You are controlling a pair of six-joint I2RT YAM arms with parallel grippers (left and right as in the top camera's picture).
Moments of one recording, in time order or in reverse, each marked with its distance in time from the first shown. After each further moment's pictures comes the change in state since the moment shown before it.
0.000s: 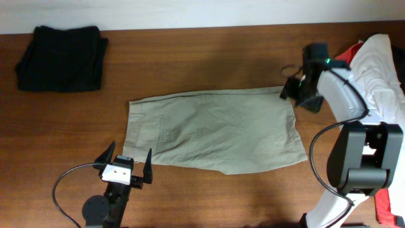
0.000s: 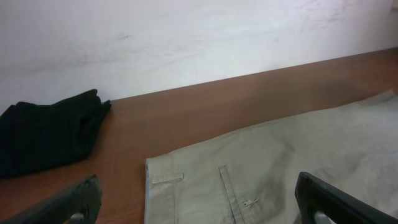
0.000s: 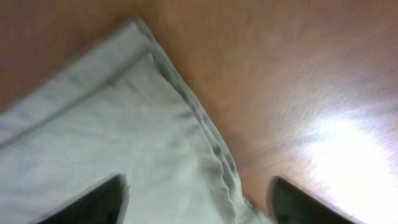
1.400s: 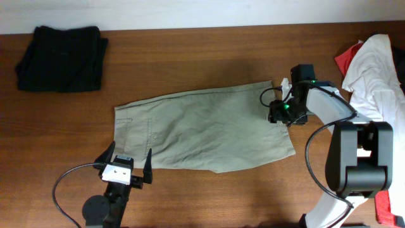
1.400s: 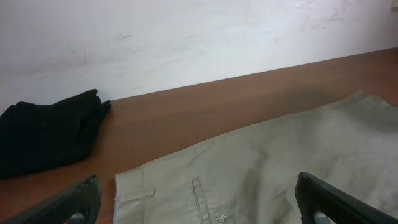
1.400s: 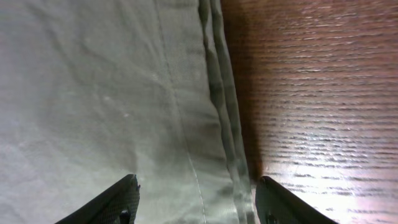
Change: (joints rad) left arm 0.000 0.000 0.000 0.000 0.000 0.000; right arm 0.039 -0.015 -0.320 0.256 -0.189 -0.385
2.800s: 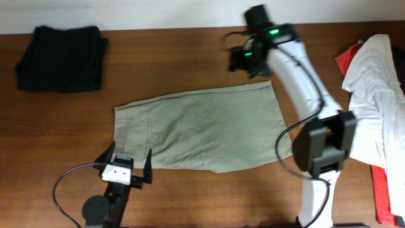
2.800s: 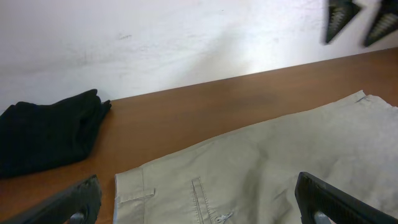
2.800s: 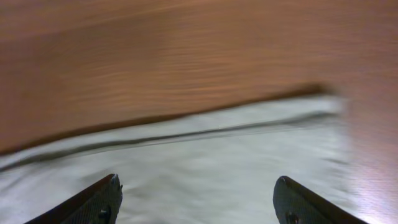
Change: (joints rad) left arm 0.000 0.000 0.000 0.000 0.000 0.000; right arm 0.254 0.243 0.875 -0.412 0.086 0.348
